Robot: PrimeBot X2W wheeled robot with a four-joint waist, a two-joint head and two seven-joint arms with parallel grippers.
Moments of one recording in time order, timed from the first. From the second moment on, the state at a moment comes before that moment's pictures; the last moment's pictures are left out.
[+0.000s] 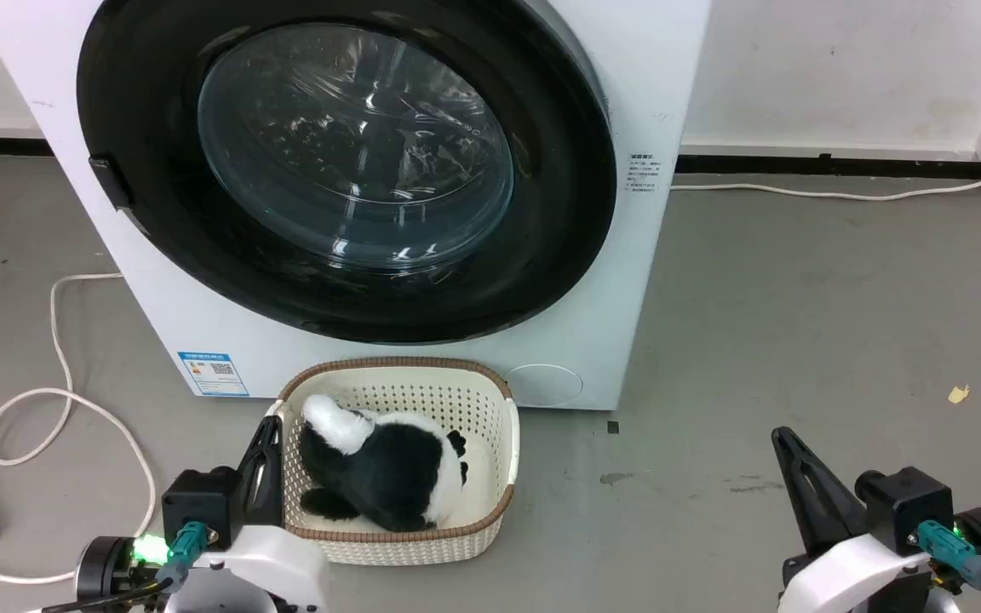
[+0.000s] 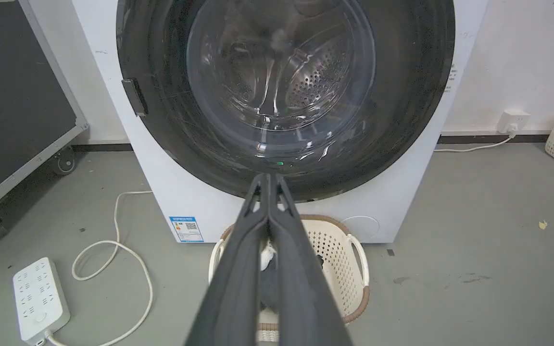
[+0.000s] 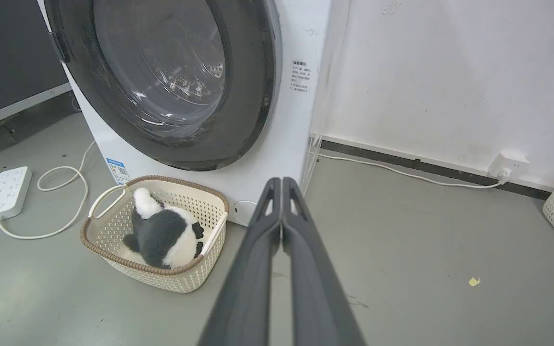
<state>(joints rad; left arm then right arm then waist) -0.01 0.05 0.00 0.00 -0.01 0.00 0.00 0.01 -0.06 0.00 0.00 0.00 0.13 0.00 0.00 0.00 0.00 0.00</state>
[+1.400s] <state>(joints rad) -0.01 0.05 0.00 0.00 -0.01 0.00 0.00 0.01 -0.06 0.00 0.00 0.00 0.13 0.00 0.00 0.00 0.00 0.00</state>
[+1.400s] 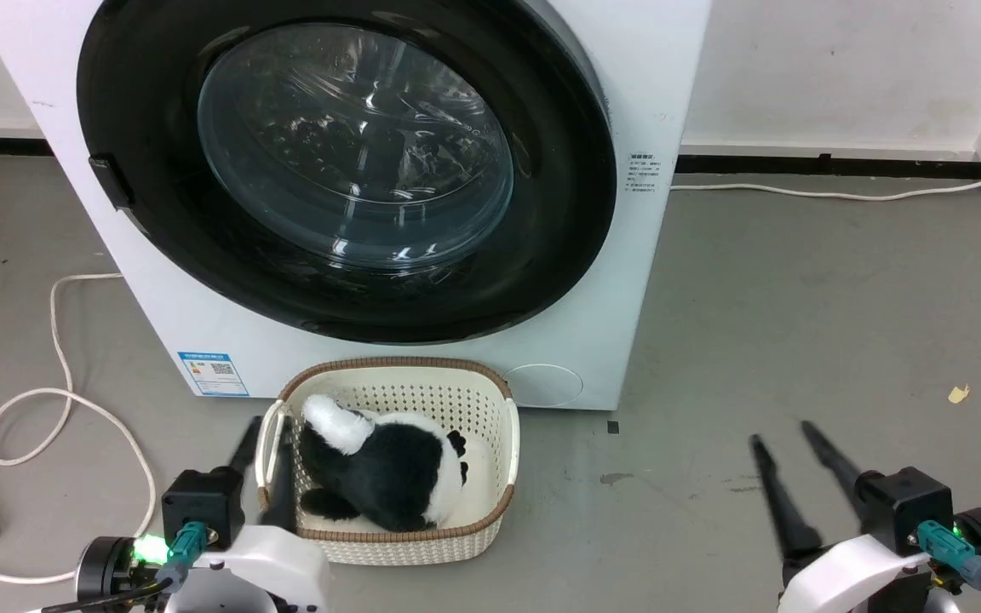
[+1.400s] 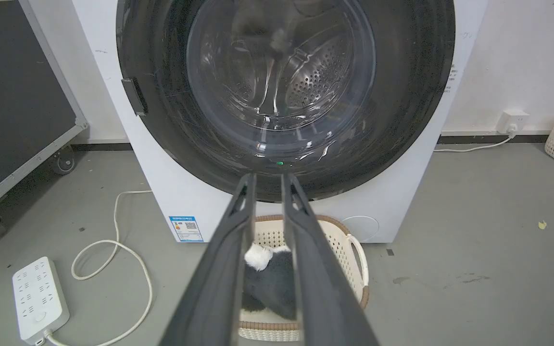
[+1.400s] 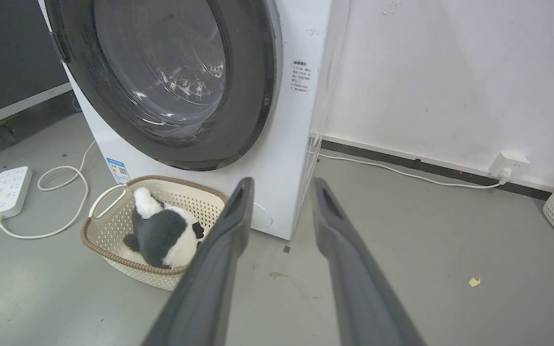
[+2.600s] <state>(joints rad) -0.04 0.05 -0.02 -0.02 -0.05 0.01 -0.06 -0.07 -0.10 -0.01 -0.03 0.03 0.13 -0.06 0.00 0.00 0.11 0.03</state>
